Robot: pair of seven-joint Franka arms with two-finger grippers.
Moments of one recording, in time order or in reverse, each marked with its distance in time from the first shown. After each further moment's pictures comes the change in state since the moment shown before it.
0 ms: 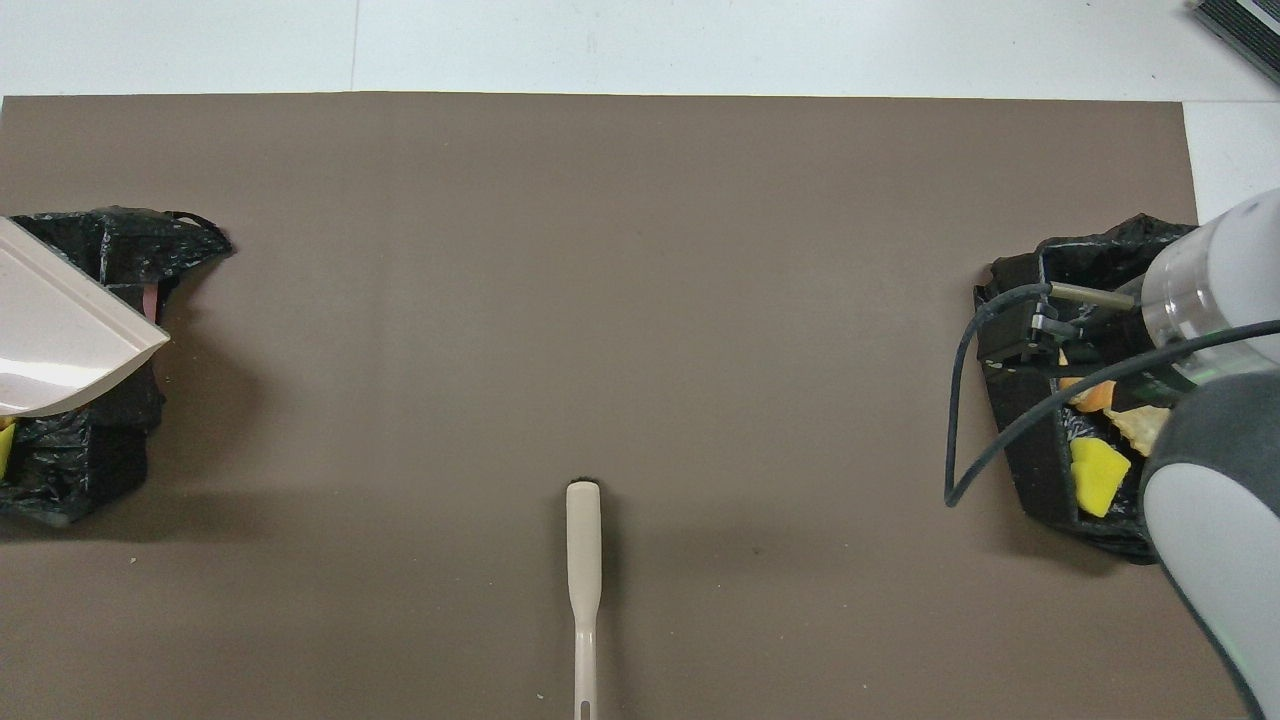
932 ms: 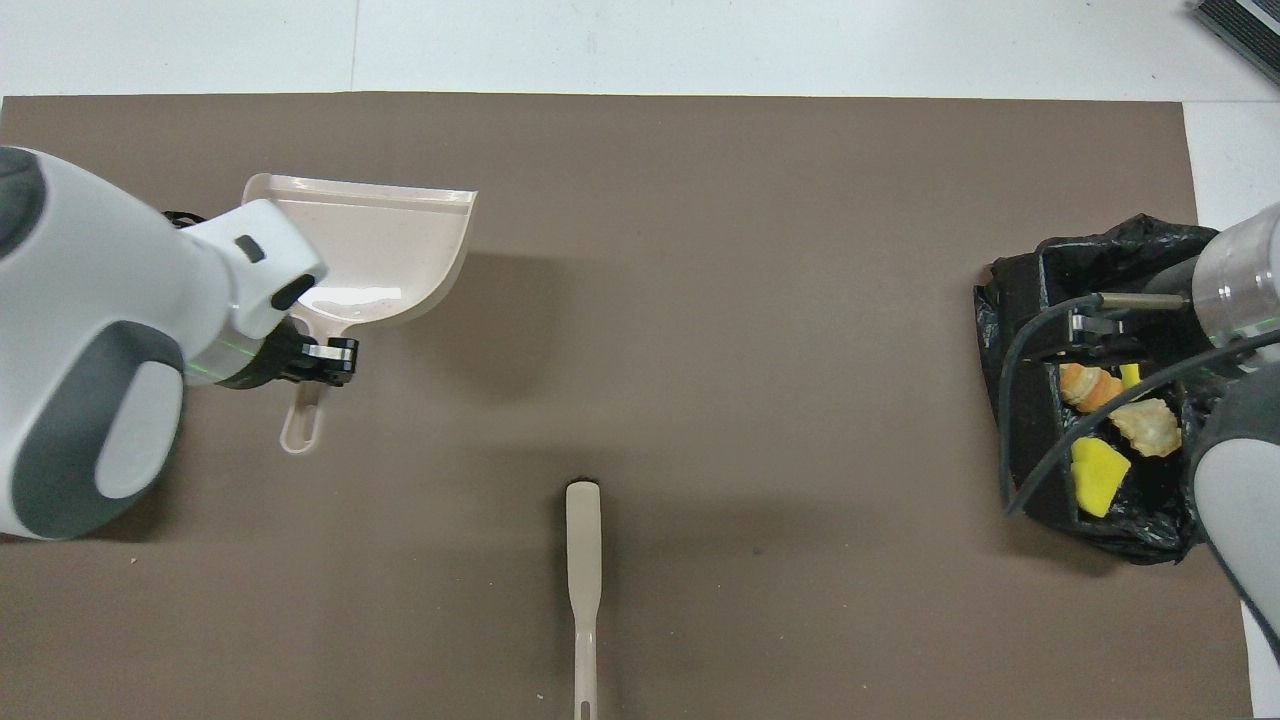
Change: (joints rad) left arm -0.594 0.003 -0.013 -0.066 -0.264 0.153 -1.037; right arm -0.060 -0.008 -0.001 -0.024 0.007 0.081 -0.237
